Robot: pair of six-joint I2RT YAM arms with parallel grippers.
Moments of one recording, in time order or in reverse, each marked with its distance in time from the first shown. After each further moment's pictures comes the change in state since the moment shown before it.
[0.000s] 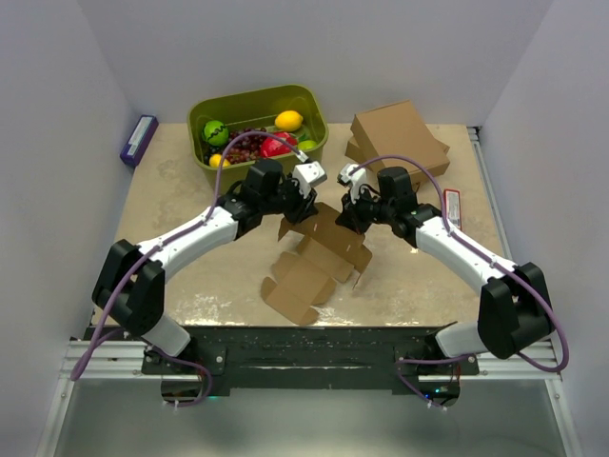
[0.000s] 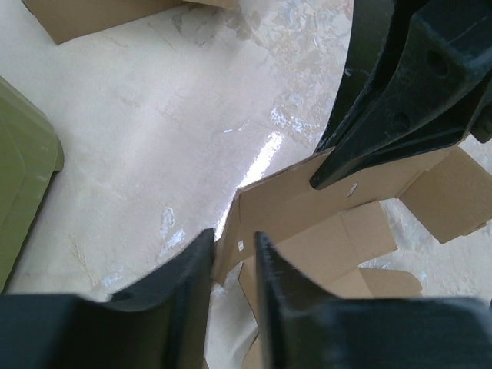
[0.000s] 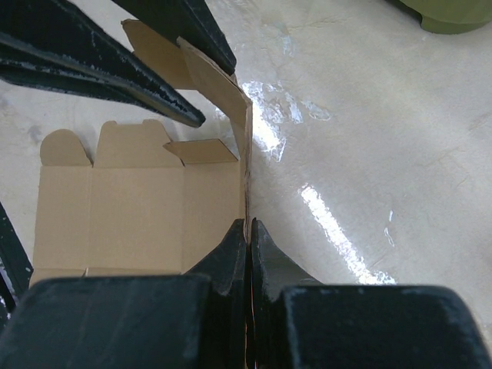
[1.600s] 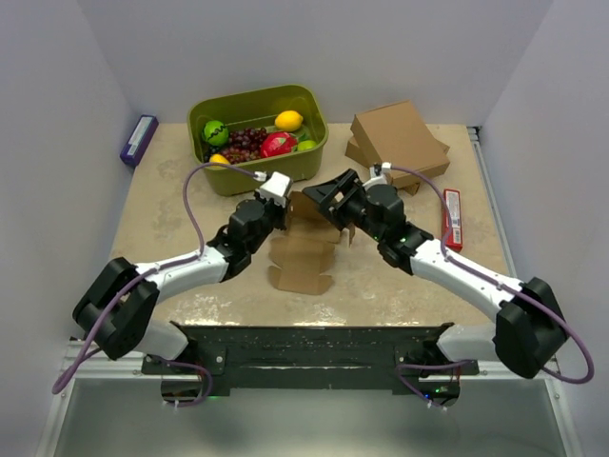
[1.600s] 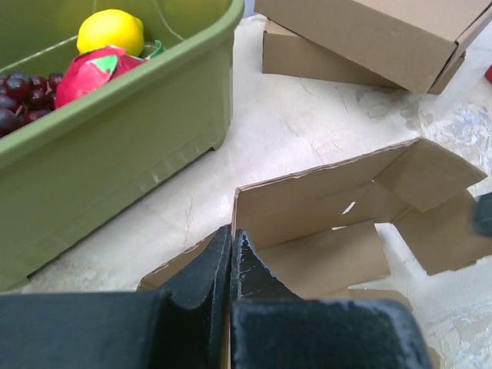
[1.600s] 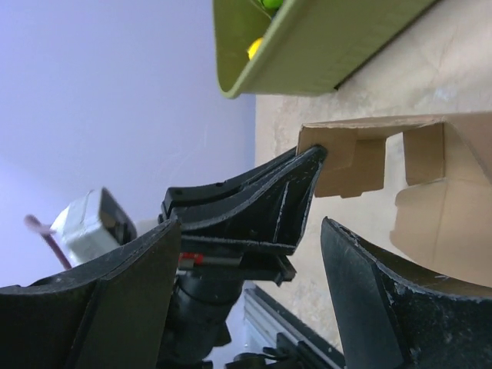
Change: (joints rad) left arm -0.054 -0.153 -0.435 0.628 -0.599 -0.207; right arm 0.217 -0.146 -0.124 0.422 0.478 1.460
